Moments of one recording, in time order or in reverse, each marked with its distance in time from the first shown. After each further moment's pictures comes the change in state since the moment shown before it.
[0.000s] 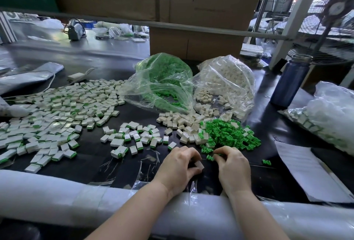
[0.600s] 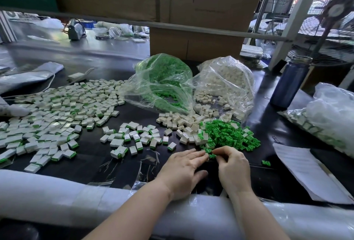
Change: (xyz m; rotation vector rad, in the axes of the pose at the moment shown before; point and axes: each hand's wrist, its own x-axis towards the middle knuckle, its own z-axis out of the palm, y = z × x) left_hand 0.004 -0.001 0.006 0.245 -0.181 0.176; right_hand 0.001 0.002 0.000 0.102 0.004 -0.020
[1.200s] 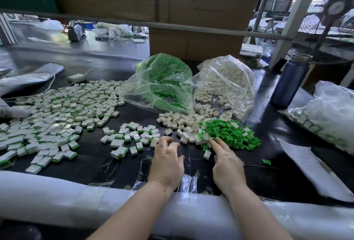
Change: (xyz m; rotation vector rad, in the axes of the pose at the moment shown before) left_hand -0.008 -0.006 -0.006 -0.203 0.333 -0.479; right_hand 0.002 -0.001 0.007 -0.285 -0.224 -0.057
